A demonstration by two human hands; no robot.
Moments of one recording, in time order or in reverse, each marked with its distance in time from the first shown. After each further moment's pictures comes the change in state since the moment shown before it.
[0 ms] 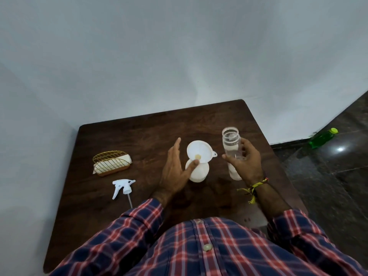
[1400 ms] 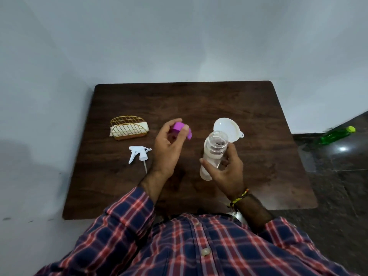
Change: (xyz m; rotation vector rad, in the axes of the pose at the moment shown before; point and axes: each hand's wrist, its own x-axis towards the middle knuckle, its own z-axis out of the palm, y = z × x) left_hand -0.036 0.005 -0.075 -0.587 0.299 -0.195; right_hand -0.106 -0.063 0.091 -0.014 -0.142 -0.093
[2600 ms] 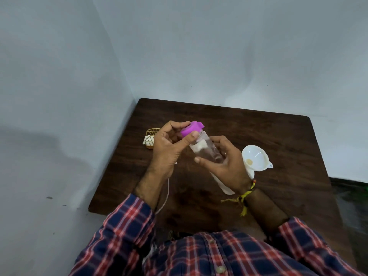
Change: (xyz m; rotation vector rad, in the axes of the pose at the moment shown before) left_hand 0.002 0.070 -0.058 -0.206 0.069 0.152; right_hand 0.058 -0.073 0.040 0.144 -0.416 -0.170
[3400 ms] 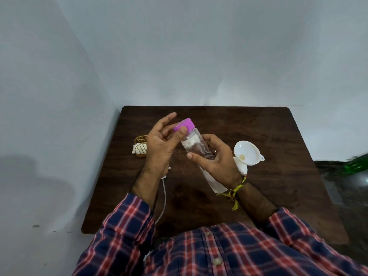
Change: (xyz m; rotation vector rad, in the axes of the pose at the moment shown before) left_hand 0.025 -0.005 -0.005 -0.039 -0.109 -0.099; right_hand 0.008 -0.002 0.013 0.058 0.073 0.053
